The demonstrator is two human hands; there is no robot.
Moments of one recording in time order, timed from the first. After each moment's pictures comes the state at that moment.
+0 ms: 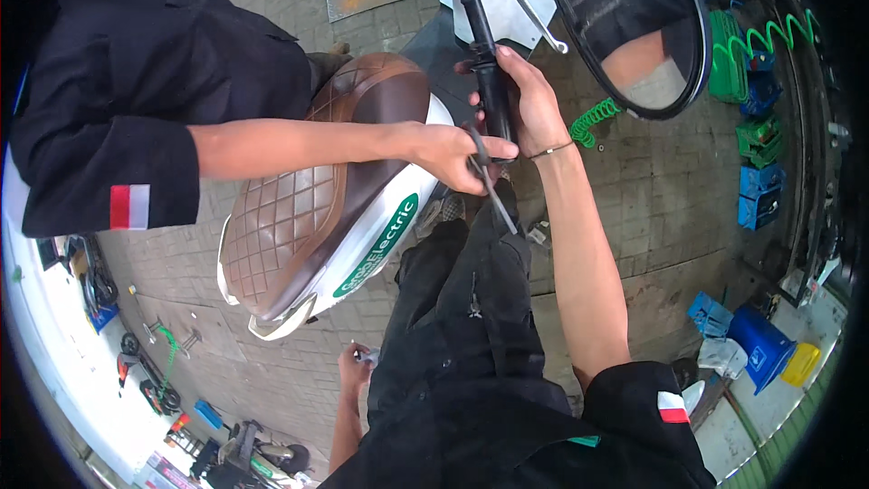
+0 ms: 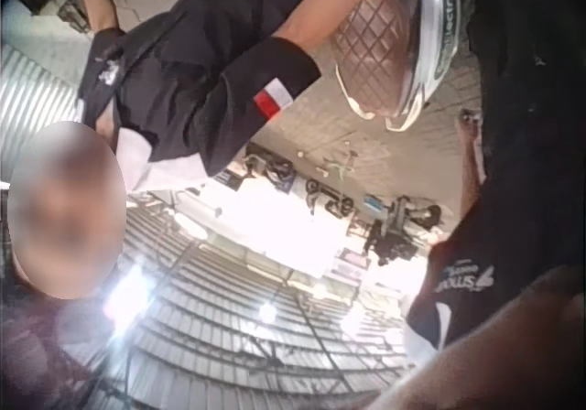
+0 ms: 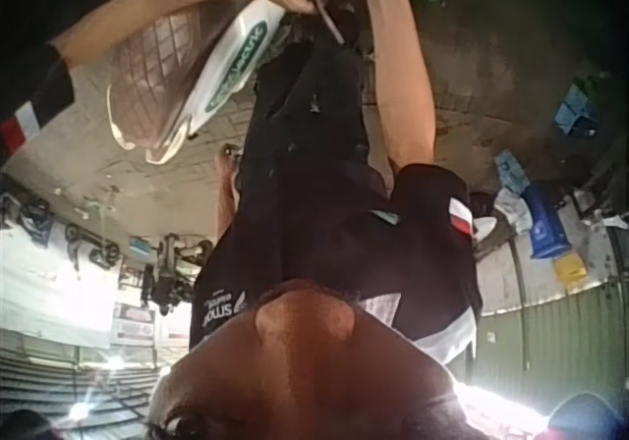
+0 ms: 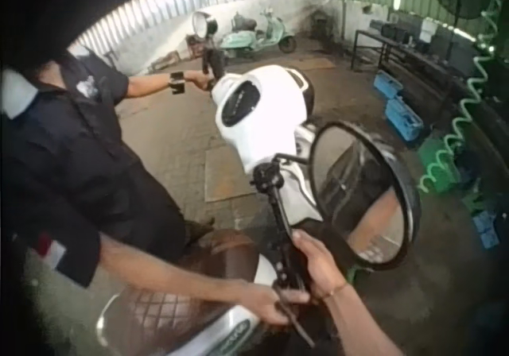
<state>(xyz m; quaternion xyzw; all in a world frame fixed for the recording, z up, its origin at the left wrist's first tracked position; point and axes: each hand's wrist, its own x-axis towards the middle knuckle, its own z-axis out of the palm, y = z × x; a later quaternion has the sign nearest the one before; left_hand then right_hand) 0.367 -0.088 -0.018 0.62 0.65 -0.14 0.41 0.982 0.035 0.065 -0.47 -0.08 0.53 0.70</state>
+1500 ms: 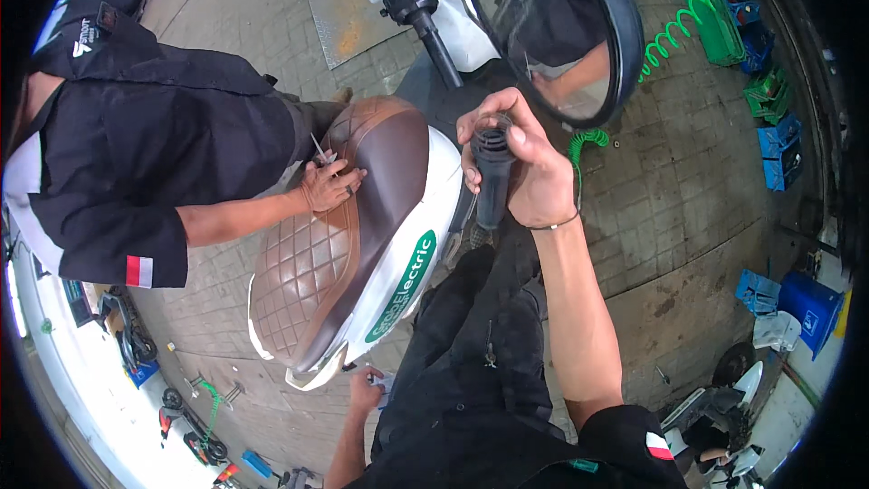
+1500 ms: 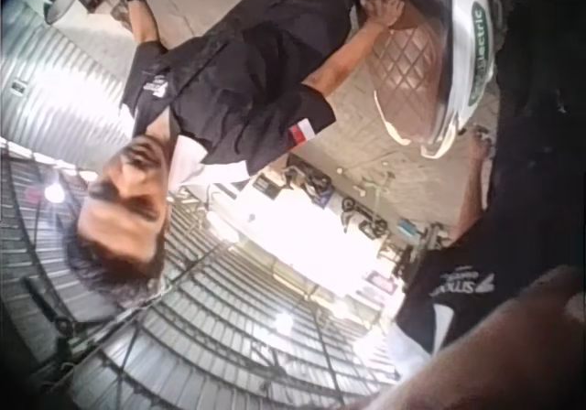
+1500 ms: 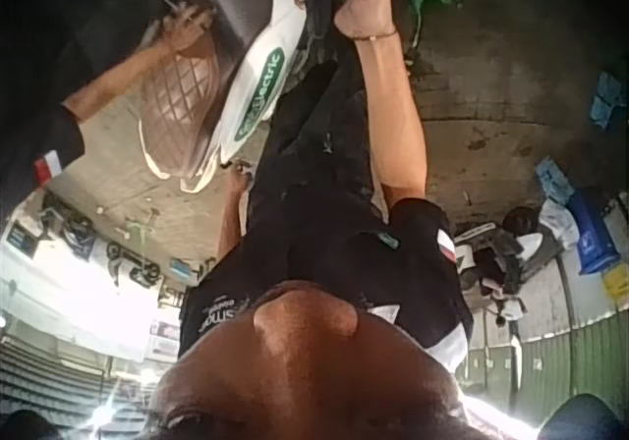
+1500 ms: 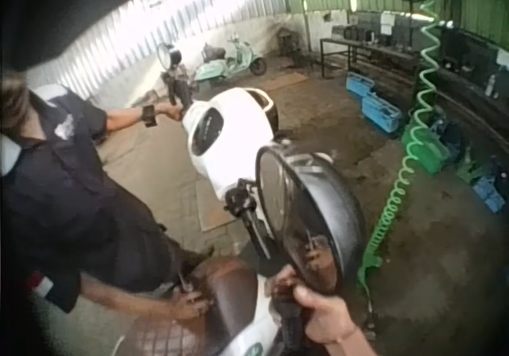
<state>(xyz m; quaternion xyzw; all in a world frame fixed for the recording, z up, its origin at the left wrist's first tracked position) 0.359 -0.003 -0.023 0.70 0.56 -0.23 0.37 0.930 -0.004 0.067 -0.27 -0.10 0.48 0.83</state>
